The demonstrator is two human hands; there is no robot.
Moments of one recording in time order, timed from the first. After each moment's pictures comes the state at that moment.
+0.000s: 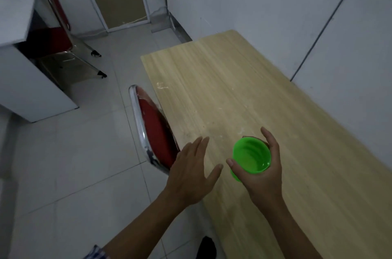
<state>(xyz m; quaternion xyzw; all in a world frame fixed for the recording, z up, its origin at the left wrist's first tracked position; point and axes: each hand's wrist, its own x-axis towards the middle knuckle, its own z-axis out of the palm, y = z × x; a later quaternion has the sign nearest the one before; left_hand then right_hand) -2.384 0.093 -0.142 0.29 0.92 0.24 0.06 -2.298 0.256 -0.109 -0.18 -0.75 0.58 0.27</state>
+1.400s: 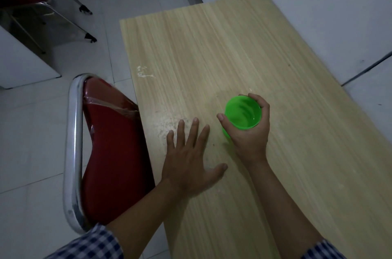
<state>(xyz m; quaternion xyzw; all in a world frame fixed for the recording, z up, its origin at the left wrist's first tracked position) -2.541 0.189 -0.276 0.24 0.96 0.10 0.09 -2.545 0.351 -0.242 -0.19 -0.75 0.58 0.27</state>
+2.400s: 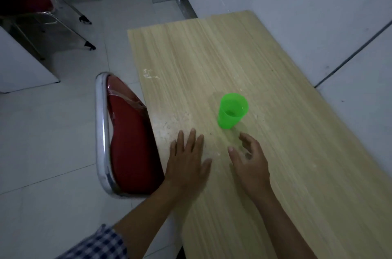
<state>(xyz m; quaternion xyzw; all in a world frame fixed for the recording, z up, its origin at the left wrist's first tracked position) -2.494 0.167 -0.271 0.23 0.96 0.14 0.13 -2.431 0.333 -0.232 -0.28 -0.82 0.50 0.08</state>
